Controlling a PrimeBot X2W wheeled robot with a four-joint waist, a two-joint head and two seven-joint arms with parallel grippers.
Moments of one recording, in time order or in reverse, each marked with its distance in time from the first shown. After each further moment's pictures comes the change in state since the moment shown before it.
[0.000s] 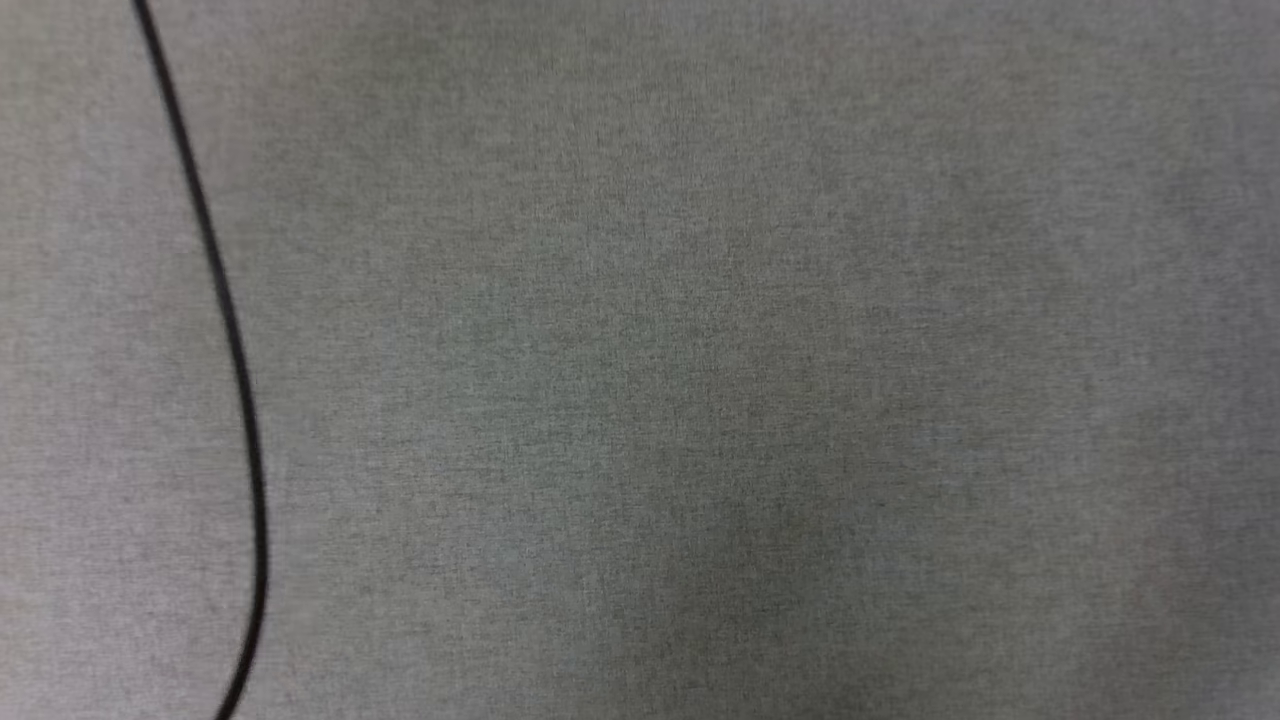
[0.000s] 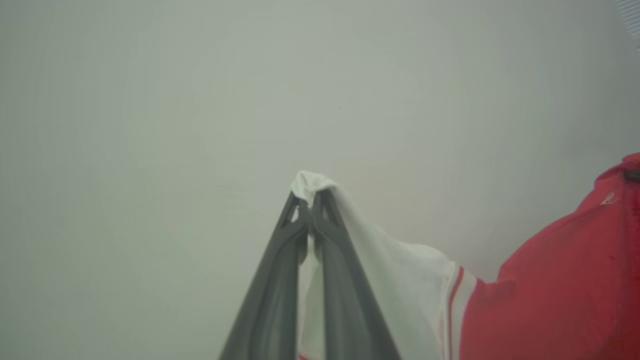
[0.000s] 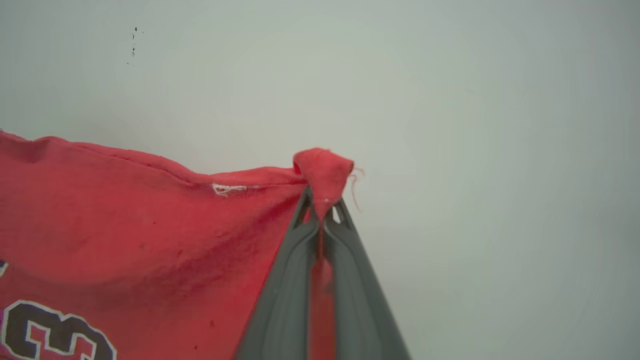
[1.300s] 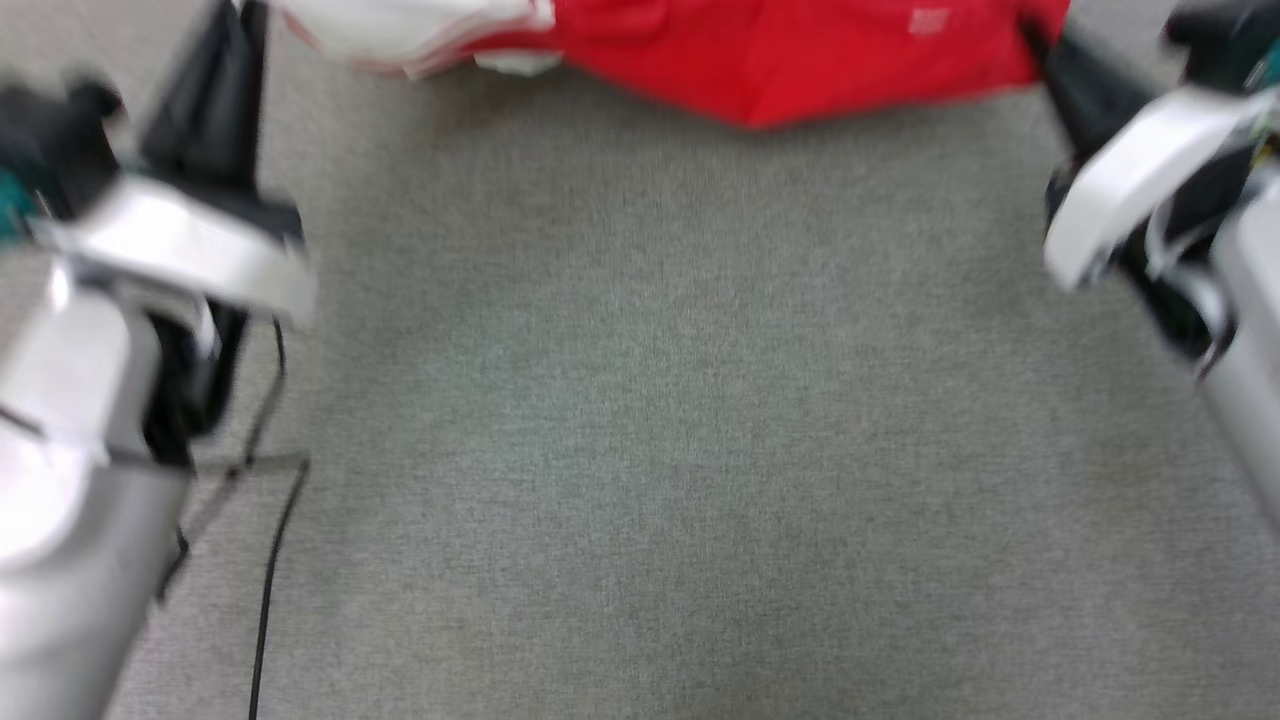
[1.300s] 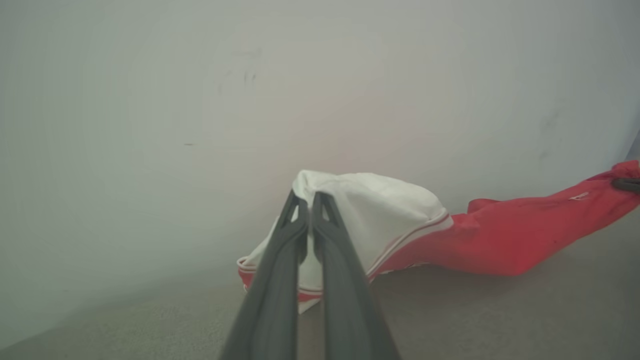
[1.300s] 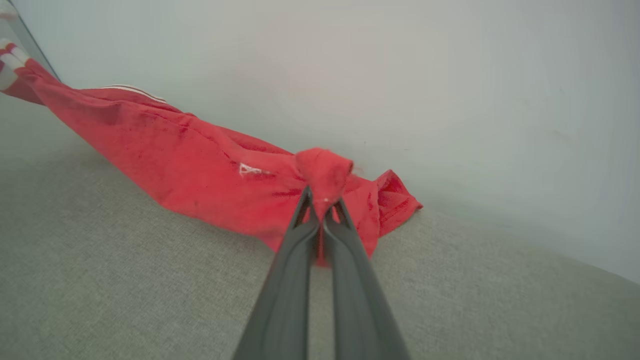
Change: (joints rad) left arm 1.013 0.096 0.007 -0.258 -0.117 0.112 -0.124; right arm 0.651 -0.021 0.382 0.158 0.297 0.000 -0.295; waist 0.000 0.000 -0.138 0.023
